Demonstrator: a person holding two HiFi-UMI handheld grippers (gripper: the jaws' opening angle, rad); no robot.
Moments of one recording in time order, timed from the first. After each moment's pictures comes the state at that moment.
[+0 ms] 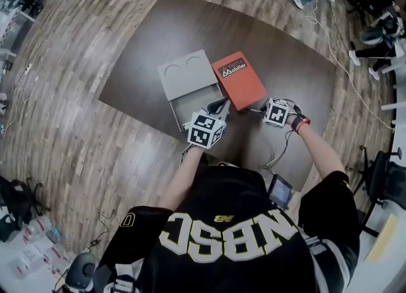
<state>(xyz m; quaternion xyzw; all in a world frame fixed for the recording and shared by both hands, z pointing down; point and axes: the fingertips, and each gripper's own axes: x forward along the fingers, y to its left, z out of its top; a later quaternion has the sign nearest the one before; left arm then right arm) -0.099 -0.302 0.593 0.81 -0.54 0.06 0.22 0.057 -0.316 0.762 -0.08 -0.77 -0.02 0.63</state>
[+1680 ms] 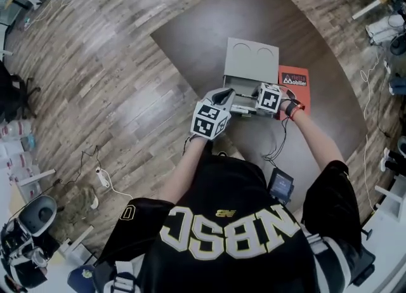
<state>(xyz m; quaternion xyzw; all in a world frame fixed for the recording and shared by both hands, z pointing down) -0.270 -0.203 0.617 0.66 -0.70 0.00 0.27 -0.190 -0.256 0.773 -0.29 -0.72 -0.17 0.60</state>
